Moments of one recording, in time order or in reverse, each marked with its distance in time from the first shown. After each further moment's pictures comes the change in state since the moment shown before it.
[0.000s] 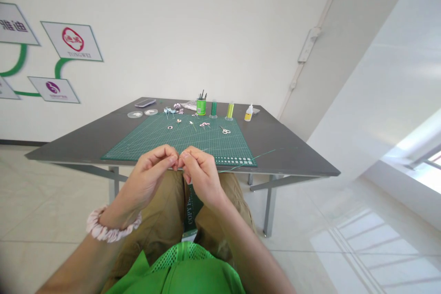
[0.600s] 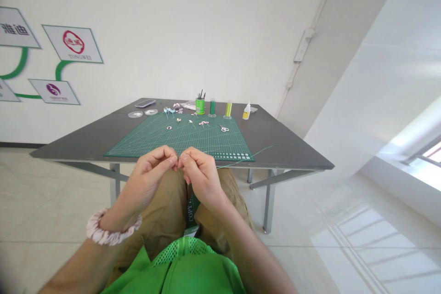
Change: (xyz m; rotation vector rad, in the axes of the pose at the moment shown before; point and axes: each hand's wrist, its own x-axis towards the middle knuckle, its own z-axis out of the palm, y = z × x) left_hand -0.024 0.007 0.009 0.081 0.037 0.049; right_hand -0.026 -0.007 0.004 -0.055 -0.008 -0.053
